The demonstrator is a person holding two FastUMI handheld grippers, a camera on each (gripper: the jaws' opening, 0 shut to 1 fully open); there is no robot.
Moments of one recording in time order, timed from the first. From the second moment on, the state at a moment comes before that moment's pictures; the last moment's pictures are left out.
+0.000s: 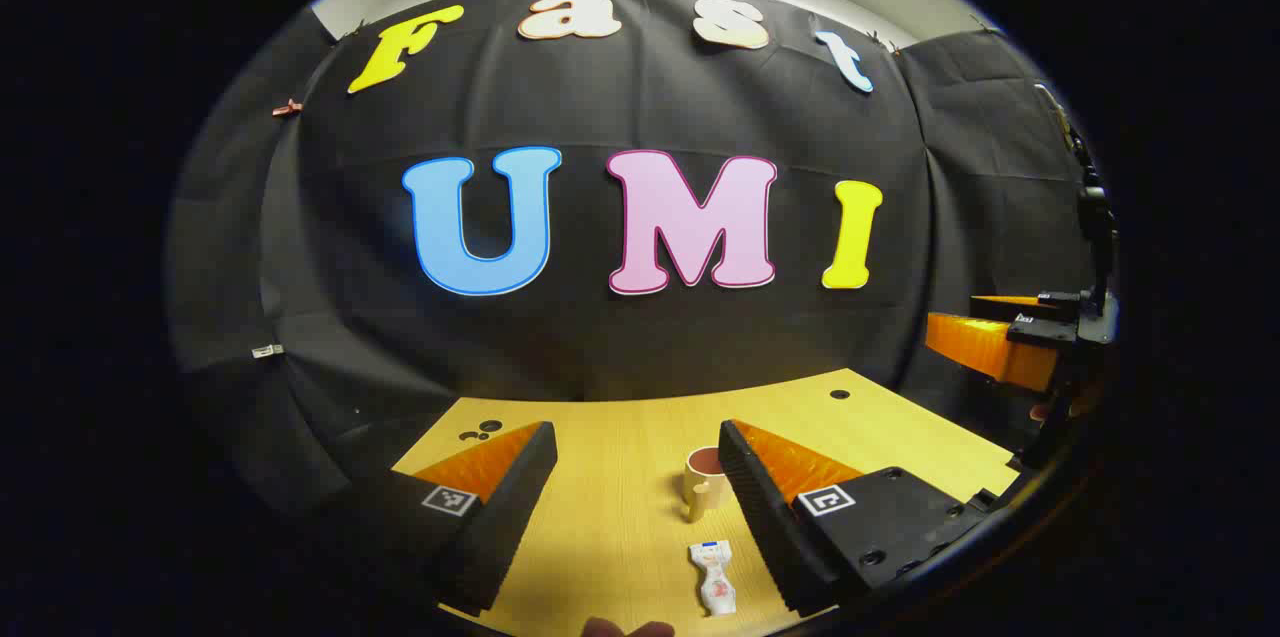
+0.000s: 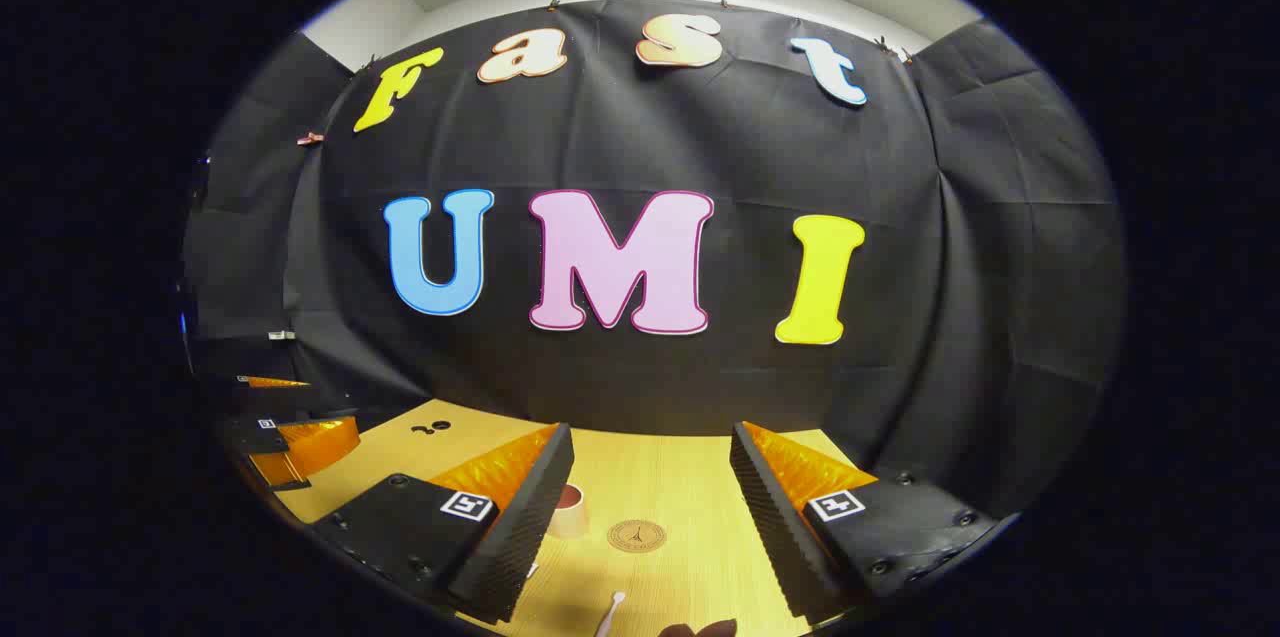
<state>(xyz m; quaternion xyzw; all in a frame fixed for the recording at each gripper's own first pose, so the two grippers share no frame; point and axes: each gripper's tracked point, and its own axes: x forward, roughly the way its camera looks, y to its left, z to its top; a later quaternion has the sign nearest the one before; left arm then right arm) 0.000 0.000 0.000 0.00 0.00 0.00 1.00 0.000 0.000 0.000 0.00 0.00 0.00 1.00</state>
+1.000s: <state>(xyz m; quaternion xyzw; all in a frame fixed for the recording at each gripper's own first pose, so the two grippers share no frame) 0.017 -0.031 -0.037 0.01 0.07 -0.04 1.00 0.005 -0.011 -0.027 0.01 0.03 0.00 1.00</state>
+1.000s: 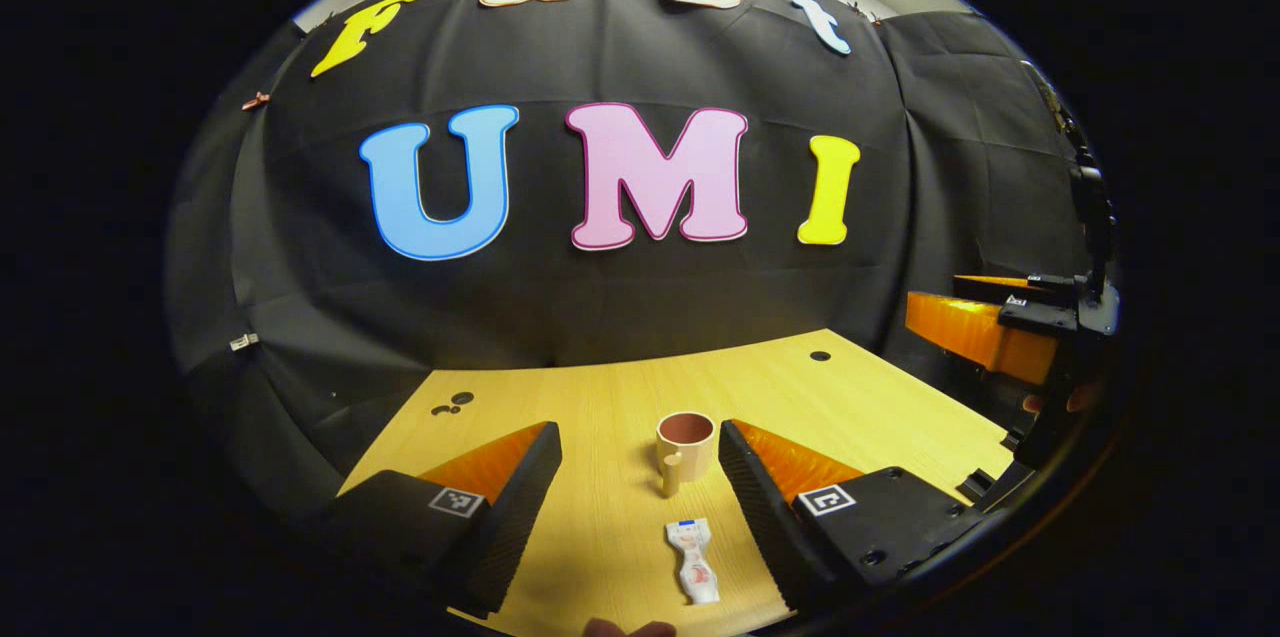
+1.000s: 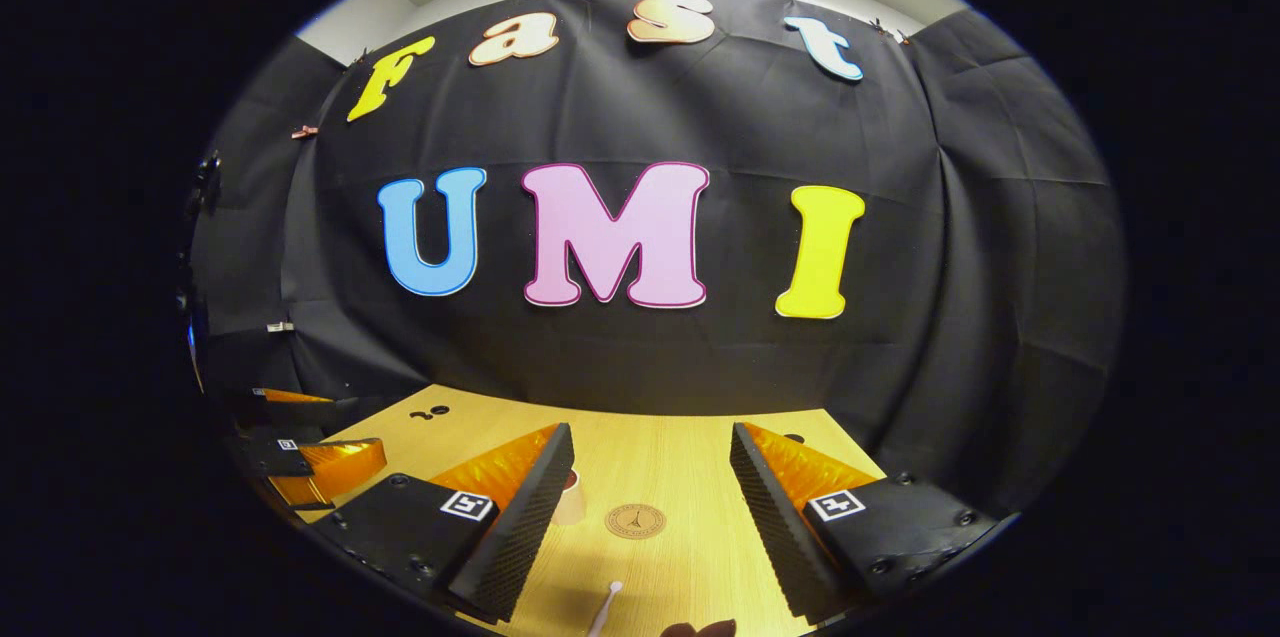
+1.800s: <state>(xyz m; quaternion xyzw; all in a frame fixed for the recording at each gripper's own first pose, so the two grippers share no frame) 0.036 -0.084 -0.226 -0.01 0.34 -0.07 0.94 -0.008 -0.064 -0.072 0.00 0.09 -0.03 1.00</state>
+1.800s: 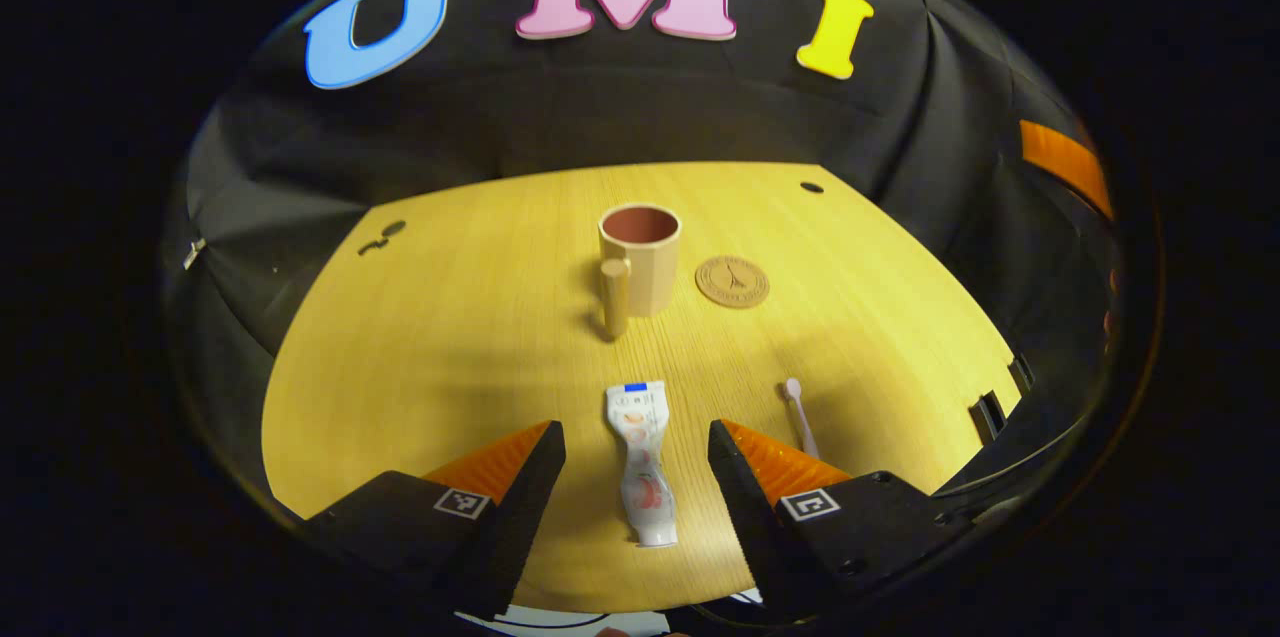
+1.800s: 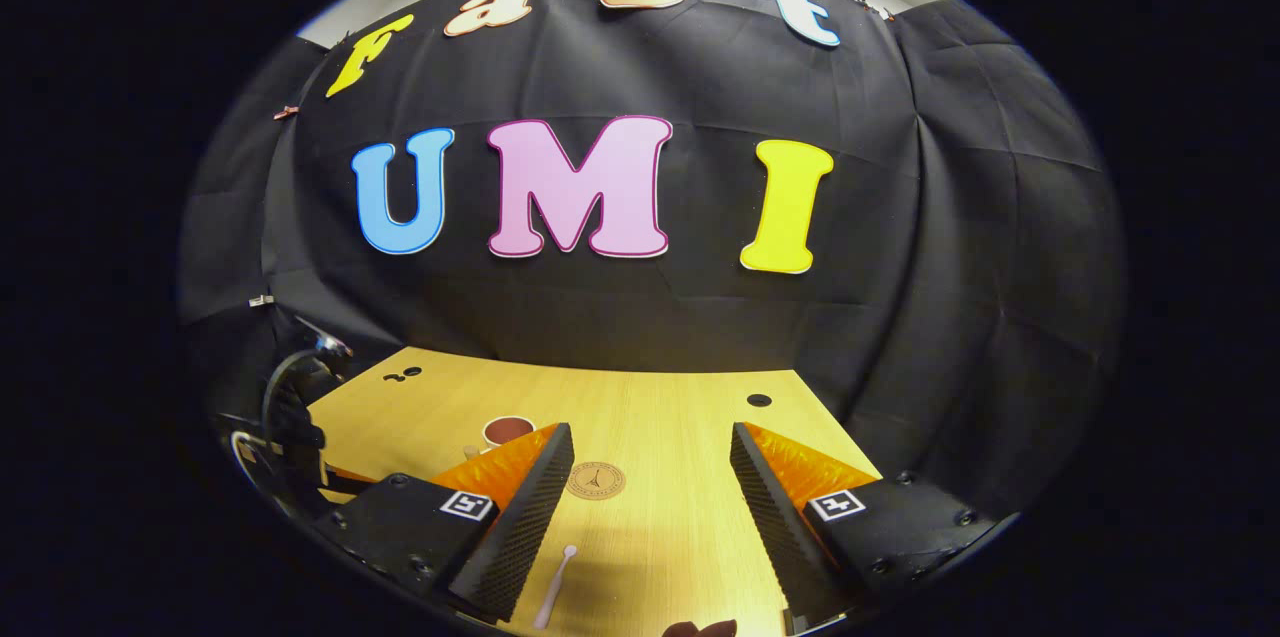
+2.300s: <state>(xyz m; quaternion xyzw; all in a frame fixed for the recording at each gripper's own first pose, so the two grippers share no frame) 0.058 -0.093 -0.297 -0.04 0.45 -0.05 0.89 0.003 -0.091 -0.084 0.00 0.11 -0.04 0.99</state>
